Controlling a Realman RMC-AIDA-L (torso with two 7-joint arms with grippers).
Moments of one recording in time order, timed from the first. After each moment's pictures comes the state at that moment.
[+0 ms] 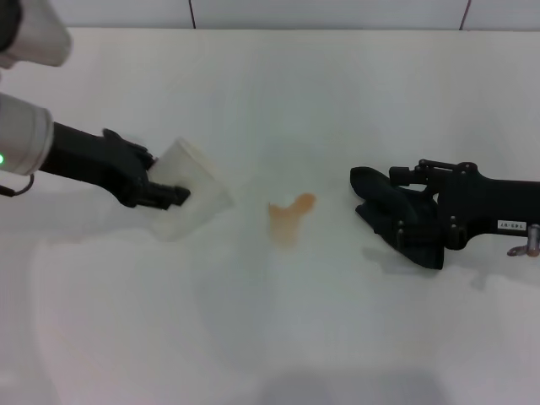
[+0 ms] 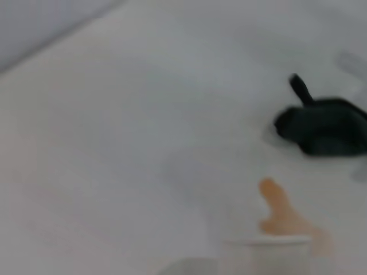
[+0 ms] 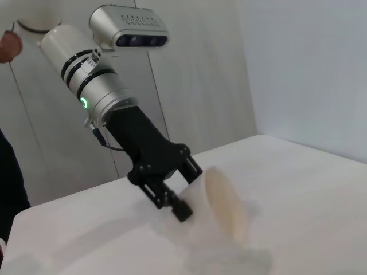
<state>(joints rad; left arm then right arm) -0.67 -2.08 0.90 1.02 2.43 1.54 -1.86 0.31 2.01 -1.21 -0.86 -1.55 -1.41 1.40</state>
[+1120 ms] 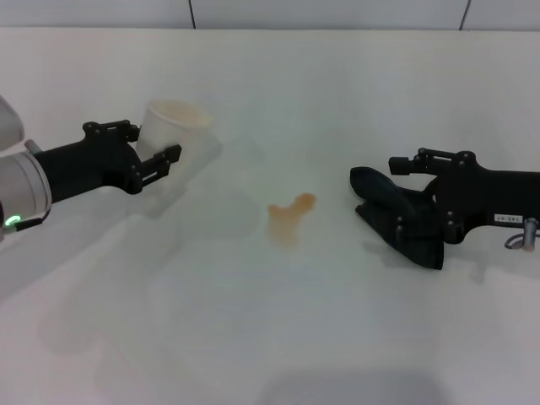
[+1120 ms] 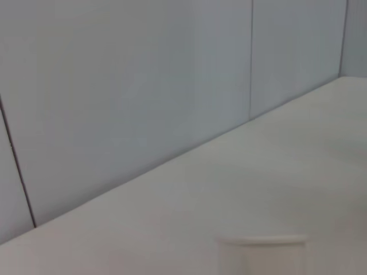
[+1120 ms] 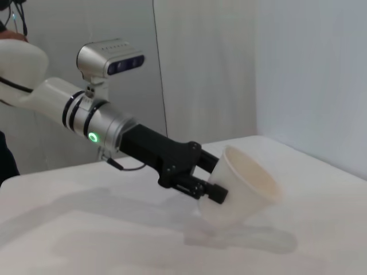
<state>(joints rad) -0.48 -2.08 0.90 0.62 1.78 1.11 -1.15 0.33 2.01 -1.22 -0.87 -1.57 -1.38 1.29</state>
